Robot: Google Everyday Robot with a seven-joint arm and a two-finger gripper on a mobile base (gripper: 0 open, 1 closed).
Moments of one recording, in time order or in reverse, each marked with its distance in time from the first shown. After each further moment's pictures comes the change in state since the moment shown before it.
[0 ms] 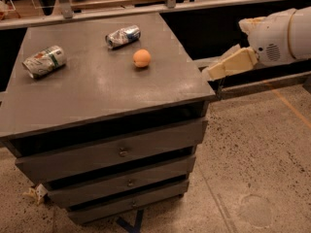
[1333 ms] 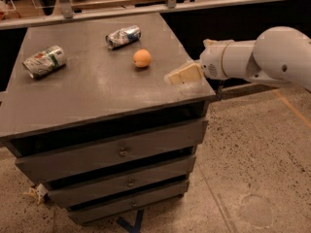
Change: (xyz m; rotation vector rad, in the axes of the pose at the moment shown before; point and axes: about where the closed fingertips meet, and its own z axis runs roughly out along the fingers) arm 0.023 -0.009 0.133 0.061 -0.080 0.094
